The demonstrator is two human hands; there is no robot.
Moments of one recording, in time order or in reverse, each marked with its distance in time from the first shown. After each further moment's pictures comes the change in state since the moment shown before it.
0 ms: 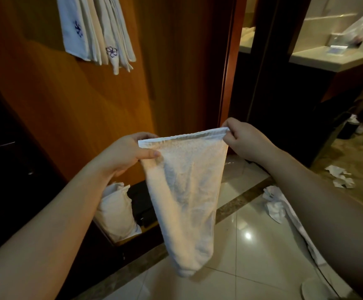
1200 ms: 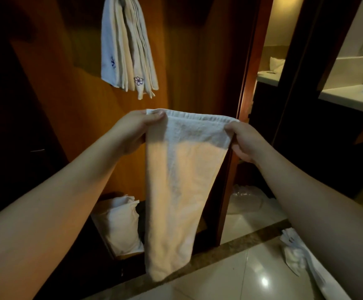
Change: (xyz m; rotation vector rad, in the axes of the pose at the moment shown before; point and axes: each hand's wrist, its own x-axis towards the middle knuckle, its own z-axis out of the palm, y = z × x) left_hand 0.027 0.114 0.021 -0.172 0.295 0.129; right_hand 0.115 0.034 -0.024 1.332 -0.165 0.204
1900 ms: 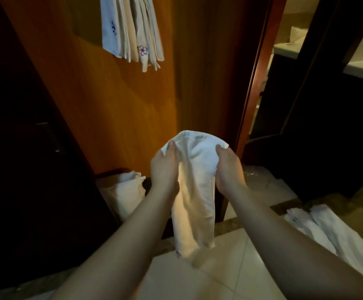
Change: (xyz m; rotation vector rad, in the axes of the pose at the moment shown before) left_hand -0.076 -0.115 0.103 -0.181 0.553 -0.243; right_hand -0.096 0.106 0.055 -0.218 0.337 0.107
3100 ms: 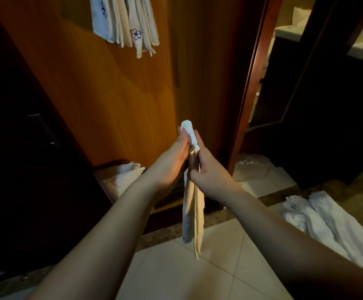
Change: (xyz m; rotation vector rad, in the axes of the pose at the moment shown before) left_hand -0.021 0.022 -0.019 0.255 -0.729 -0.031; right_hand -0.040 -0.003 -0.002 -0.494 -0.563 -0.296
